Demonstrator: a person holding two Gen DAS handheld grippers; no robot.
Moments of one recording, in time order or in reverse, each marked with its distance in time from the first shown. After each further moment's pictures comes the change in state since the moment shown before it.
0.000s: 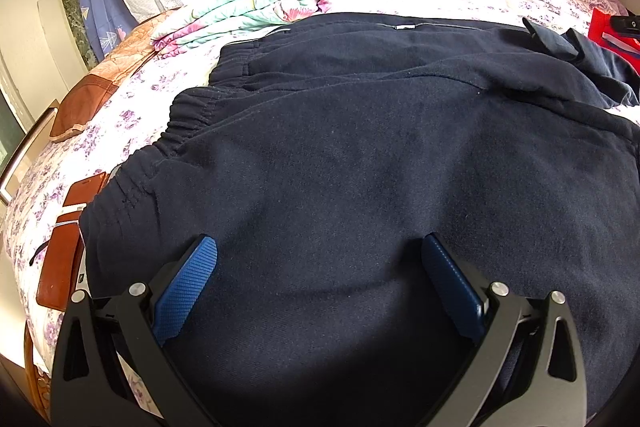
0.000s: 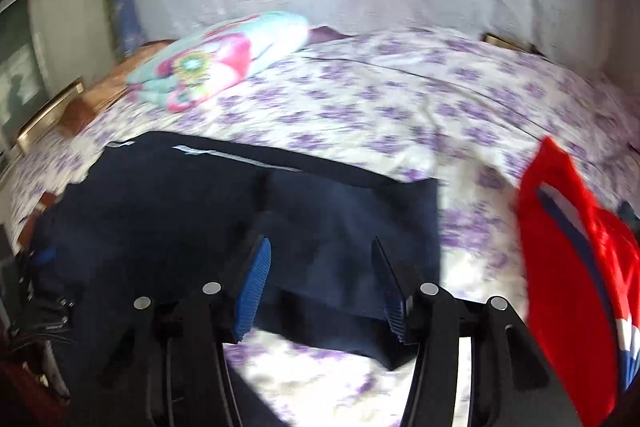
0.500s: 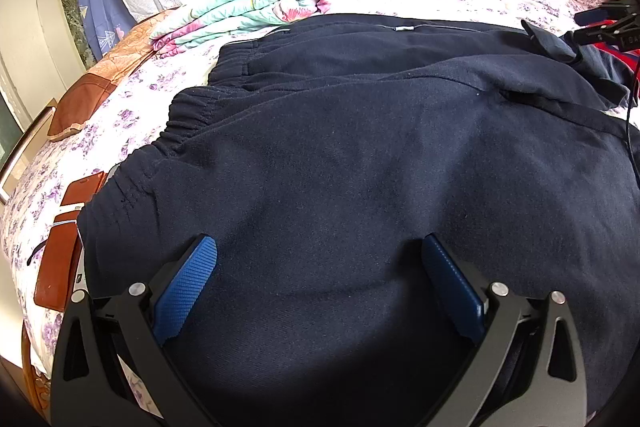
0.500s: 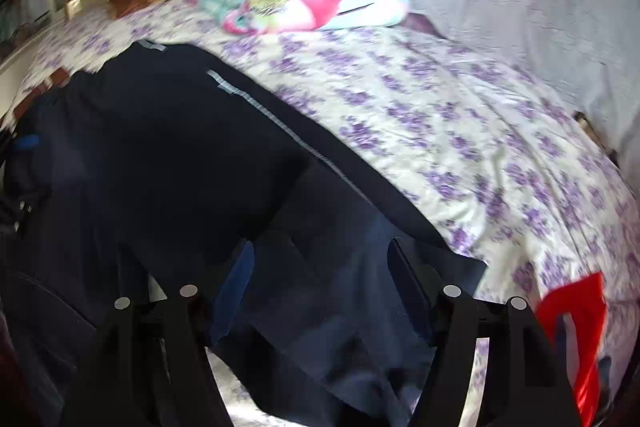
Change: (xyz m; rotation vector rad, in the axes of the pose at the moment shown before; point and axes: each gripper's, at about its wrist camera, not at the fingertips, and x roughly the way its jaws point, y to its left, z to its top) left arm -0.001 0.000 -0.001 -0.004 -0.003 -0.007; right arm 0.070 0.042 0.032 -0.491 0.157 0.122
